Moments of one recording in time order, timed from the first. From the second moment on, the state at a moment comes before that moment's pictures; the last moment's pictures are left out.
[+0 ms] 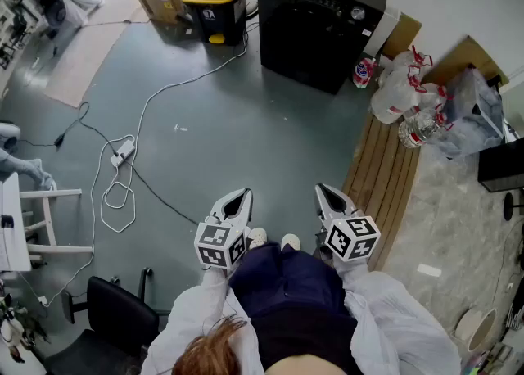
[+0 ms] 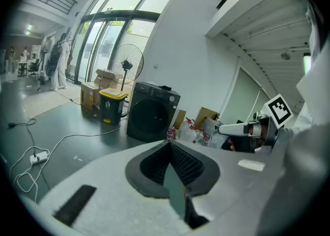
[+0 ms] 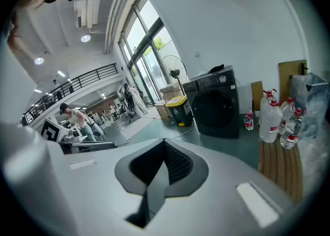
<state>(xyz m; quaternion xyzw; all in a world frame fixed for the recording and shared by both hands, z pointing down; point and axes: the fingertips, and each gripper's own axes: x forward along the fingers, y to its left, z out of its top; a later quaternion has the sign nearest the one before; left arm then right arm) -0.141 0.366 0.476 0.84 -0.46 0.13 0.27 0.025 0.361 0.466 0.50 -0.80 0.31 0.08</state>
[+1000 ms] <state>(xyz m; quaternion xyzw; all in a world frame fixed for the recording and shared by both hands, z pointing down) -0.084 0.443 0.460 0.81 -0.51 0.06 0.27 0.097 0.419 0.444 0.50 -0.82 0.29 0.02</state>
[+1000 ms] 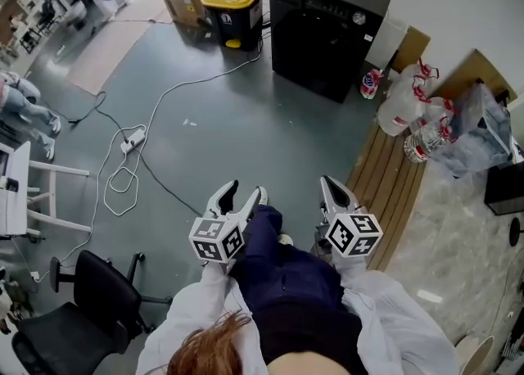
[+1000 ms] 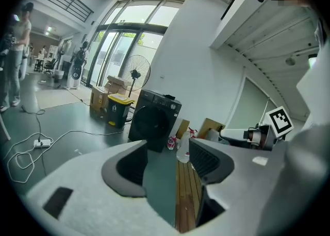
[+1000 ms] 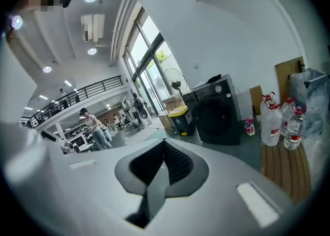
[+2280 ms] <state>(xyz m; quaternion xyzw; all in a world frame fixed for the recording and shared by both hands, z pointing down) -0.172 0.100 0.440 0.84 -0.48 0.06 0.24 0.001 0.091 0.437 0.51 -0.81 0.28 0.03</state>
